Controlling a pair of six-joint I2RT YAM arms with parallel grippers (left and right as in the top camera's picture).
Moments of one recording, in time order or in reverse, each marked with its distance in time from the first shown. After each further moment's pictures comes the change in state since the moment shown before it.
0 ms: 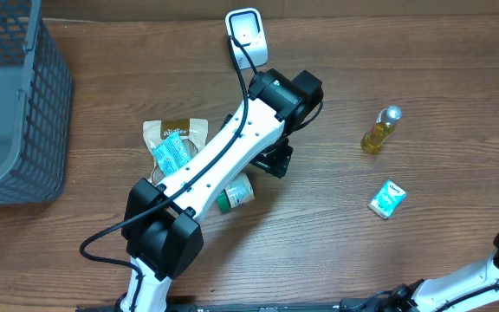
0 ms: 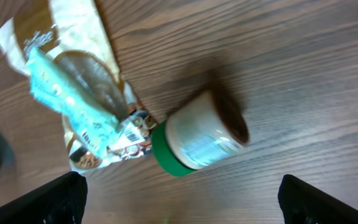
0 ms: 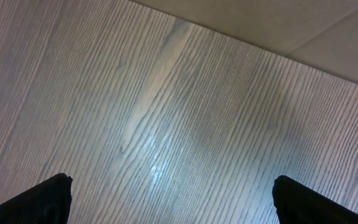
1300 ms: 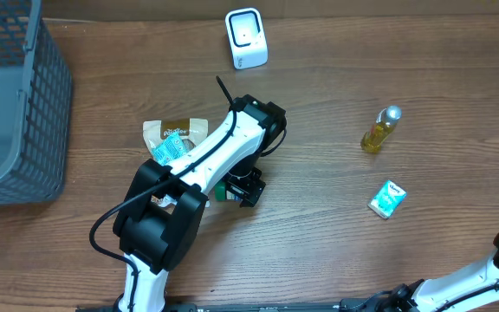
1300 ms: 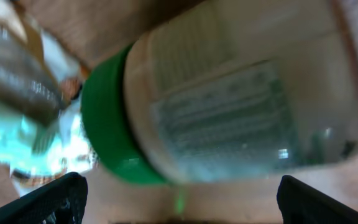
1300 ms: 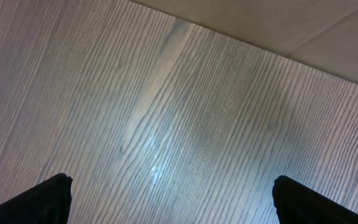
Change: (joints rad) left arm 0.091 0.000 -0.413 0.184 0.119 0.219; right arm 0.000 0.000 0.000 0.000 0.000 0.000
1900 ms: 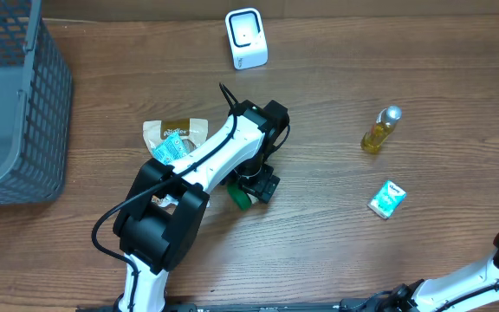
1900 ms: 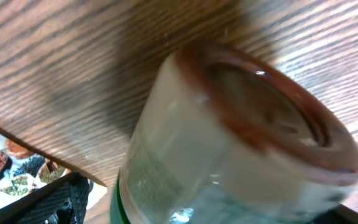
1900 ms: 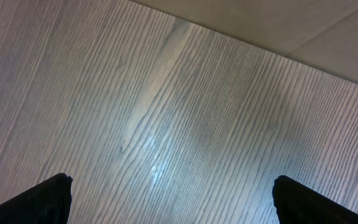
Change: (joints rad) left arm -0.001 0.000 -0.041 0.186 0.151 0.005; right arm 0.000 0.000 0.000 0.000 0.000 0.001
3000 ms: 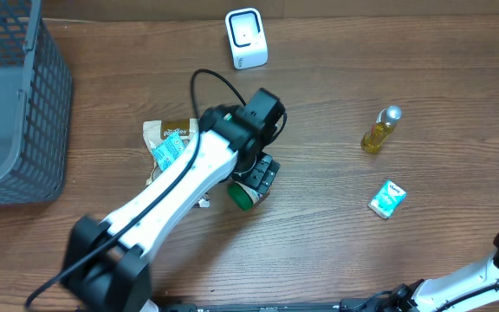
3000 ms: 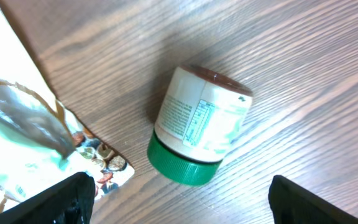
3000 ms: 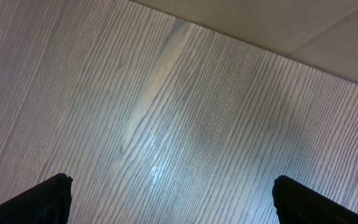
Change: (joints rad) left arm -0.009 -0.338 -0.095 0.121 -0.044 0.016; right arm 0.000 0.000 0.000 0.000 0.000 -0.001
